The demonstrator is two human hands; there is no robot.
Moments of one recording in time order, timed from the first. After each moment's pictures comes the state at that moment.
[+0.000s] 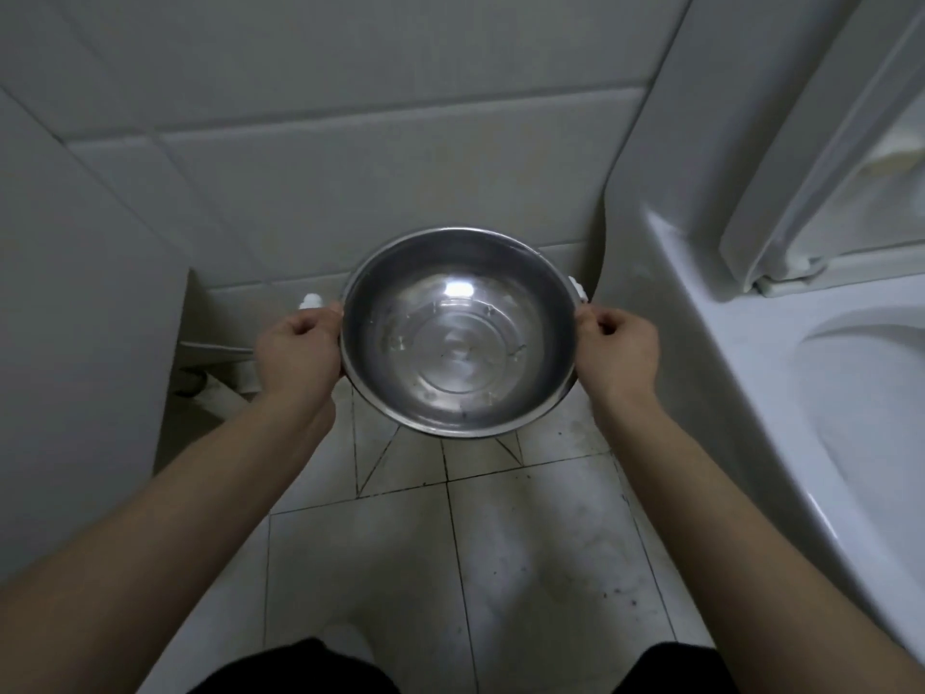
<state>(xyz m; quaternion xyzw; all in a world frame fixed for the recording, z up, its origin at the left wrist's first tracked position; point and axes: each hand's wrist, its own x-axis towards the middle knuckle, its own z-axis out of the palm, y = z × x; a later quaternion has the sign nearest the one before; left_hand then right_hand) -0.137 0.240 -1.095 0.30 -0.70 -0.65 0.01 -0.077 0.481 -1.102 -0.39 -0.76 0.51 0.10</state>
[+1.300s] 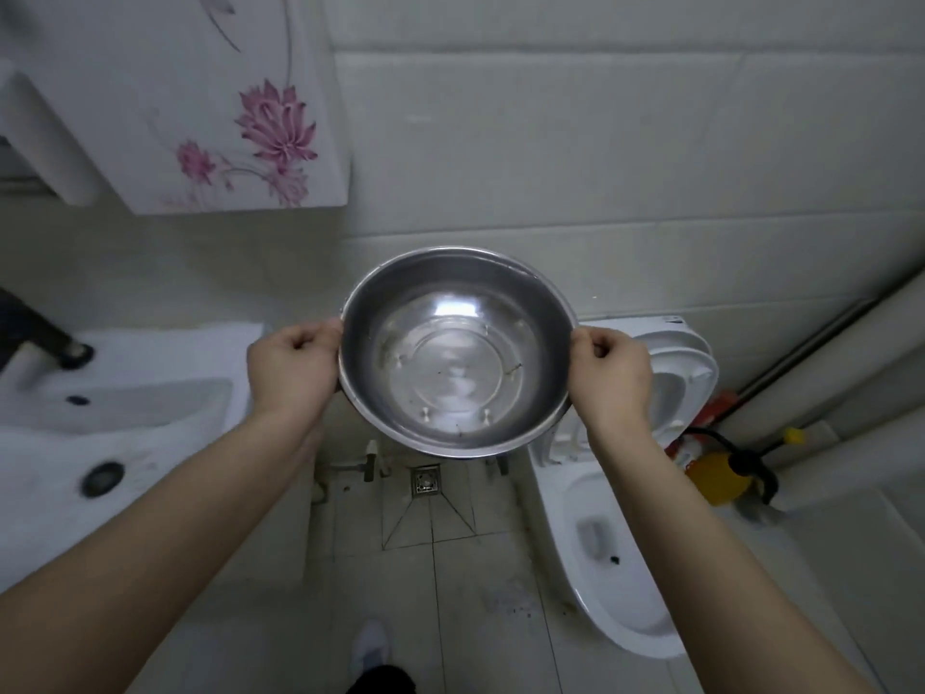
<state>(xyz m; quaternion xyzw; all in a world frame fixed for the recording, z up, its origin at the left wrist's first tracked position) -0.053 0.234 -0.463 0.20 -0.72 -0.66 0.07 0.007 0.488 -0.460 -0.31 -0.81 0.47 0.18</state>
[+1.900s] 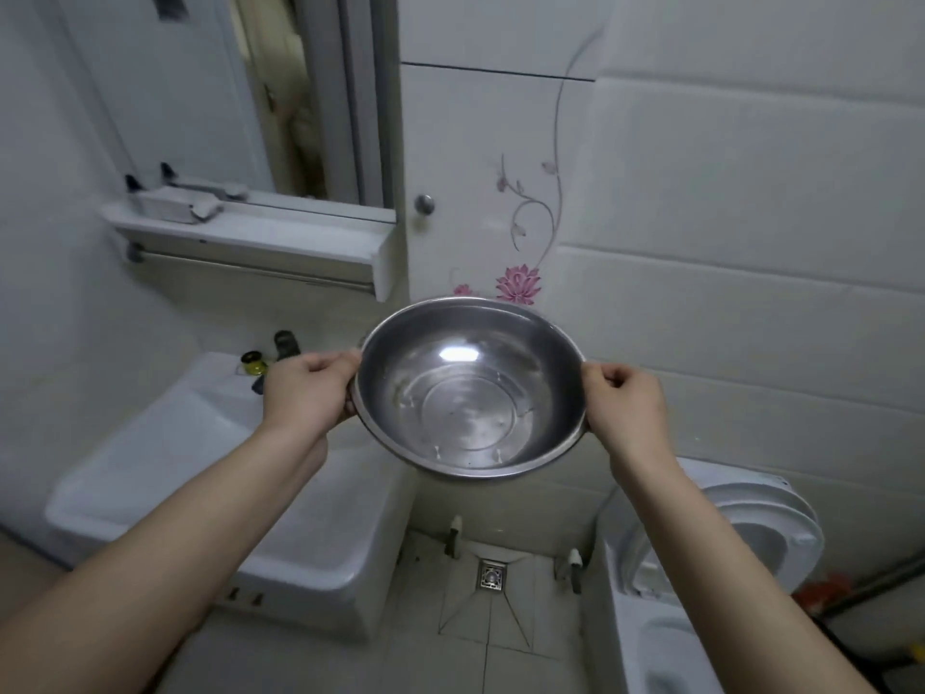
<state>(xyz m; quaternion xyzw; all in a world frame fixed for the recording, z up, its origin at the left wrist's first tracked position) 0.040 0.054 -0.314 0.25 -0.65 -0.70 0.17 0.019 0.331 -0.314 -0.14 -0.83 0.52 0.15</state>
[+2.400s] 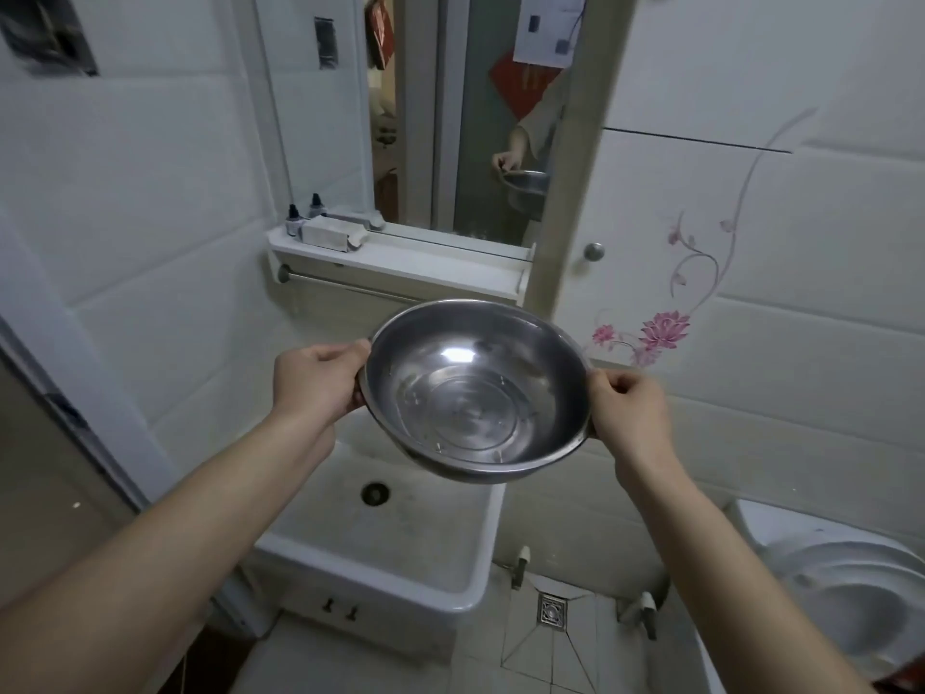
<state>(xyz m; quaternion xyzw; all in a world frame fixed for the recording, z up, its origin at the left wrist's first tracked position) 0.061 -0.156 -0.284 0.25 -0.63 -0.70 0.21 0.032 0.124 -0.288 -0.08 -0.82 0.56 0.13</state>
